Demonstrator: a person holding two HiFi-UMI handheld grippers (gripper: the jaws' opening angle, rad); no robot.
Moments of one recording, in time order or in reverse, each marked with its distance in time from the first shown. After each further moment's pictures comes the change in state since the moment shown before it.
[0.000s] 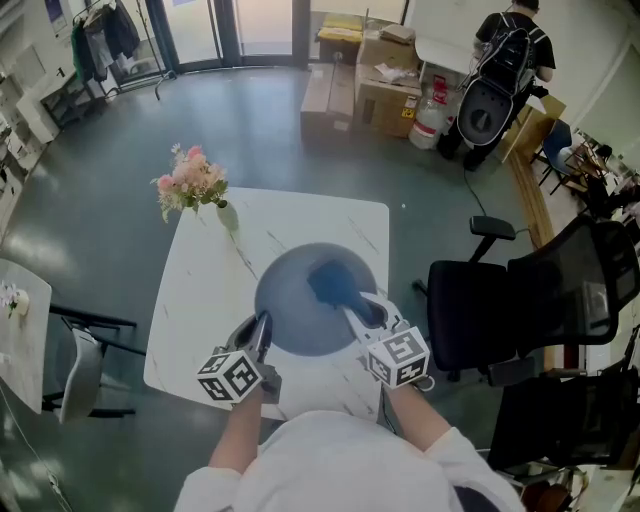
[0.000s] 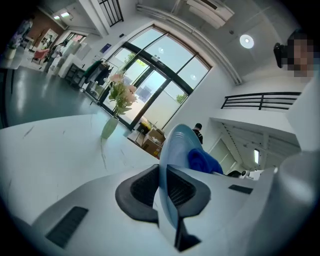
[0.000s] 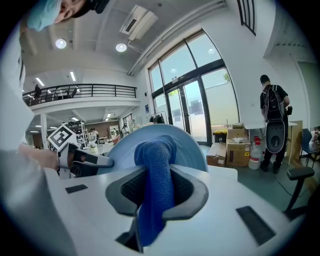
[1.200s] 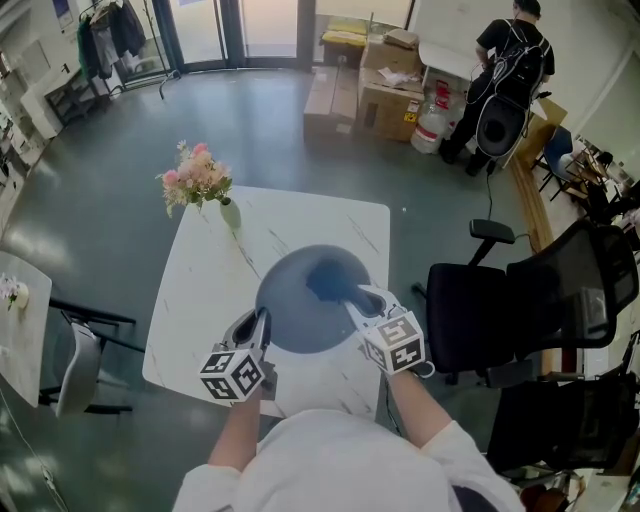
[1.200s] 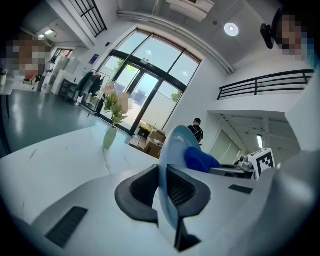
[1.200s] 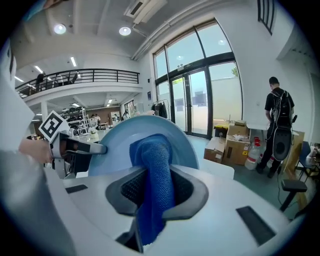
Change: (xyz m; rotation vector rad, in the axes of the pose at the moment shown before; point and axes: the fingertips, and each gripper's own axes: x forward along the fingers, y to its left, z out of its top) left arm -0.009 -0.002 0.007 0.152 -0.010 0.045; right arm 0.013 -0.006 -0.010 -0.072 0.157 0.001
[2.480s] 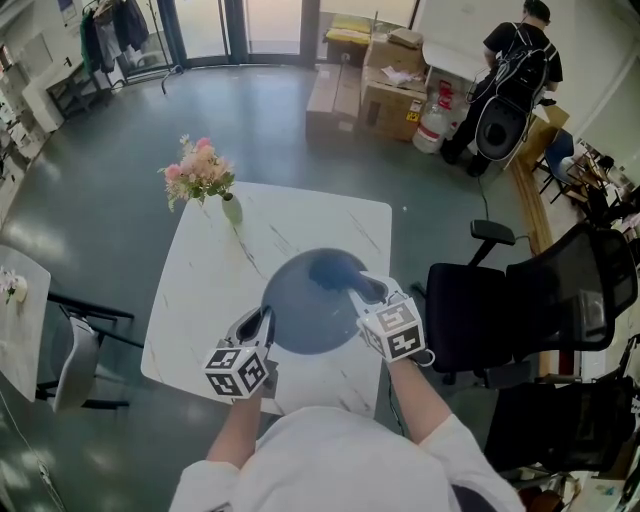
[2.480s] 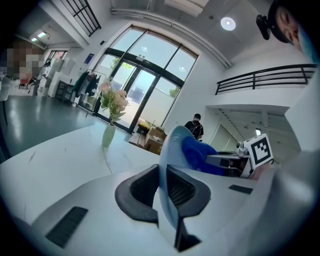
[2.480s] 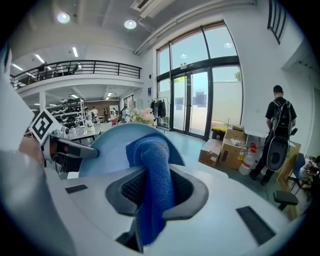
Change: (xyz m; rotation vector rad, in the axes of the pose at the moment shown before) left arm 0.006 -0.002 -0.011 0.046 0.041 -0.002; right arm 0.011 -0.017 0.013 -0.070 0.041 -0.045
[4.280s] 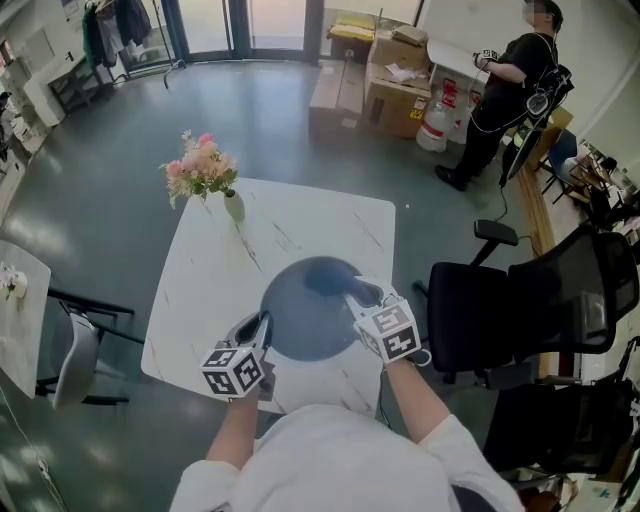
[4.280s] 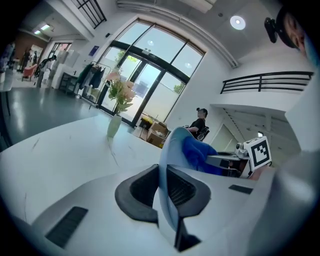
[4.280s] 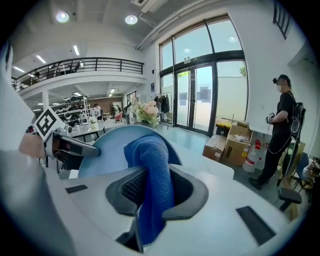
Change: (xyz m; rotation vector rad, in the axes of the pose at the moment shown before) left arm -0.003 0.019 -0.022 -0.066 0.061 0.010; right arm 0.014 0.013 -0.020 -0.008 0.057 0.044
